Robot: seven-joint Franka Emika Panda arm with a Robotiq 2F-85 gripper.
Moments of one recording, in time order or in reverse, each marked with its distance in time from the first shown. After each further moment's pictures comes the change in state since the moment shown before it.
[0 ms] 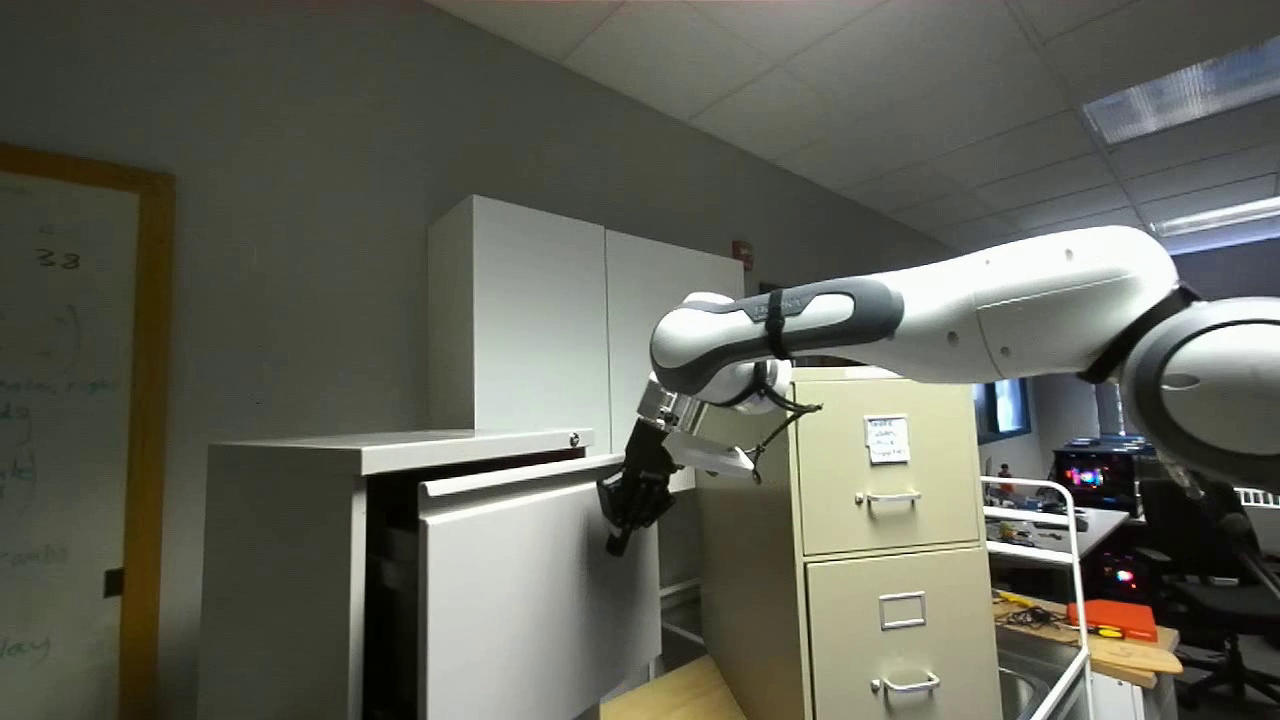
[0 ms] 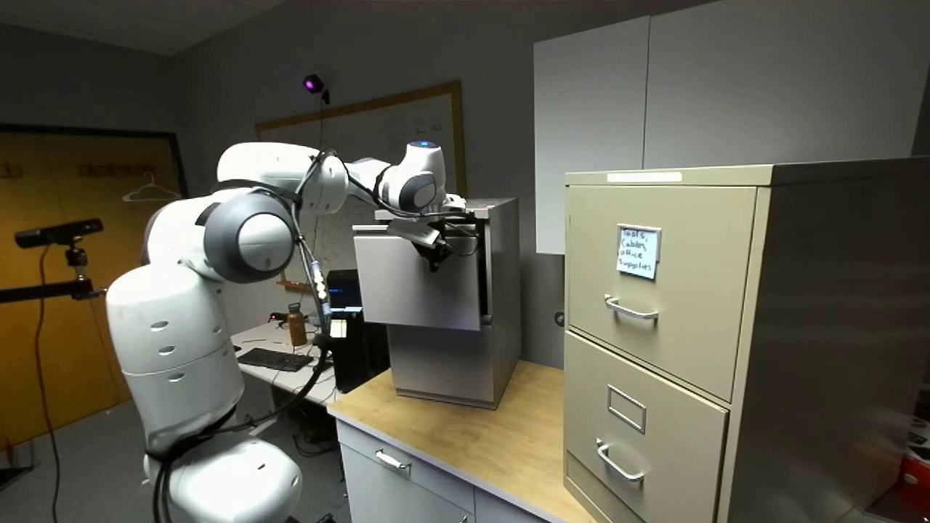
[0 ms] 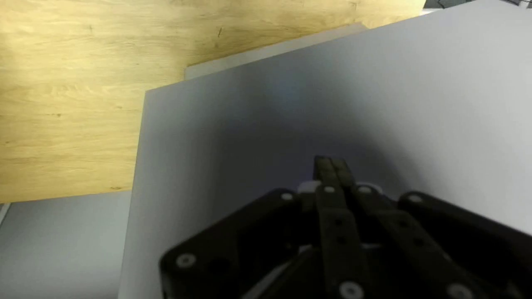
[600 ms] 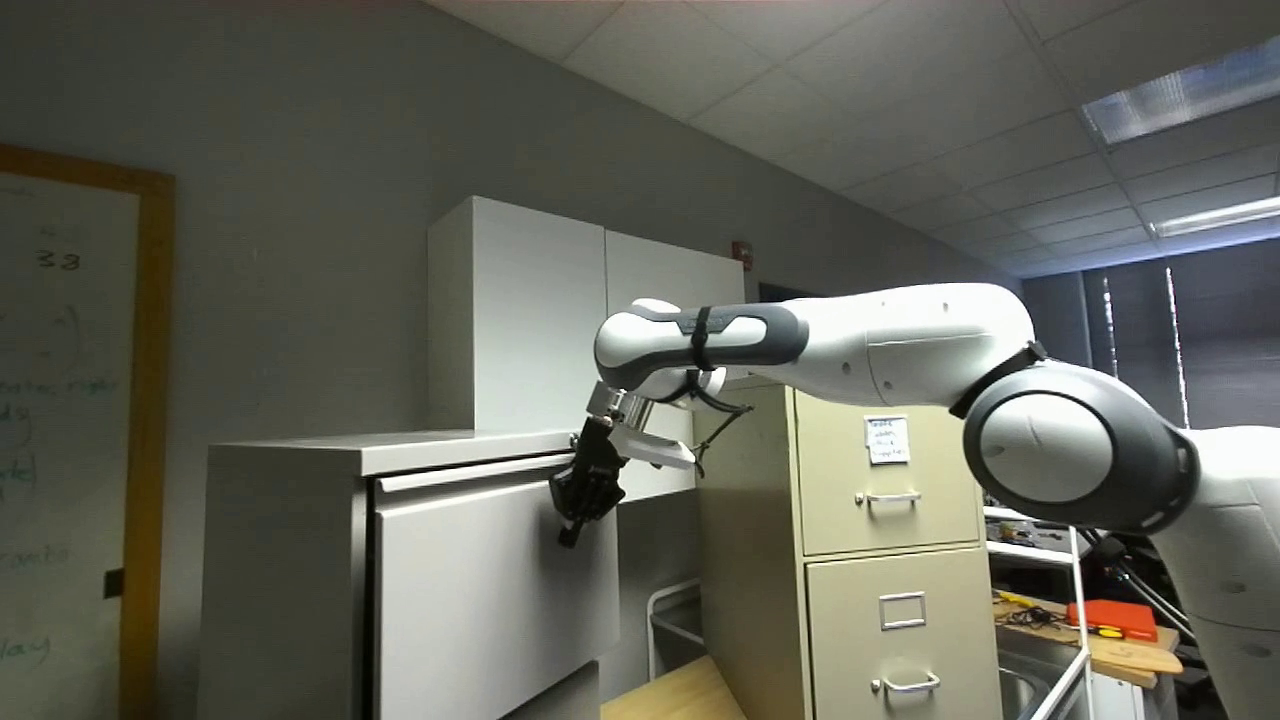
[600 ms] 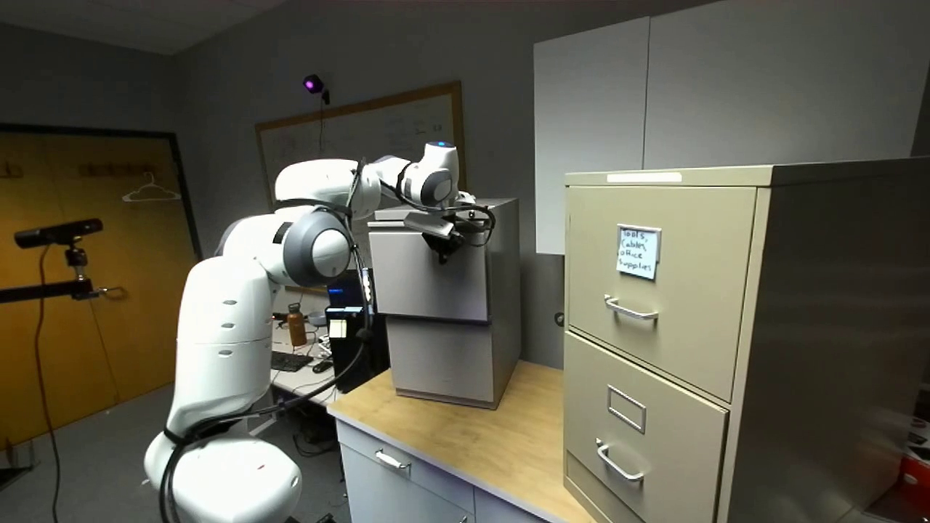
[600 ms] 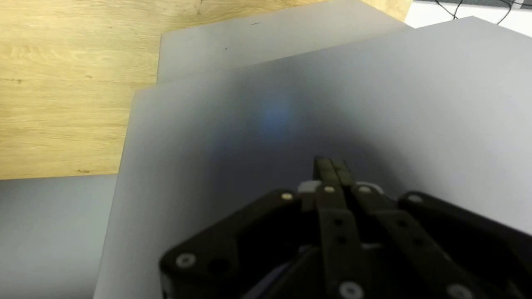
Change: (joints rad) arm -0.007 0.307 0.028 0.415 0.002 -0.141 0.000
